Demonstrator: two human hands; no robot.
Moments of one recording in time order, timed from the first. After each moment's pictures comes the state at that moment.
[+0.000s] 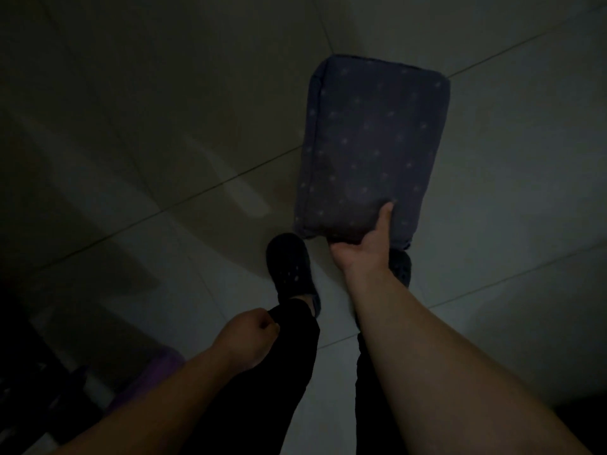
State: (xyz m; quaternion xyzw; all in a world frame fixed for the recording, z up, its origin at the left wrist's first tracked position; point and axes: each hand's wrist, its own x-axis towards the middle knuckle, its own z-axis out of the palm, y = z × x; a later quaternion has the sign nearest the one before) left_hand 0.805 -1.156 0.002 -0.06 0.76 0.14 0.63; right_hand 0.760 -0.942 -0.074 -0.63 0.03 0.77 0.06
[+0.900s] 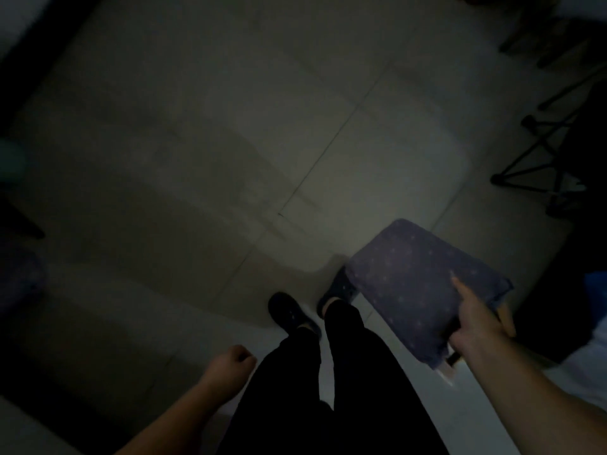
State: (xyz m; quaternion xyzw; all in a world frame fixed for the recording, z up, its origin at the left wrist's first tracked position) left_hand 0.708 -1.081 0.318 0.03 0.77 0.05 0.63; right_hand 0.949 -0.742 0.325 -0.81 -0.15 0.57 0.10
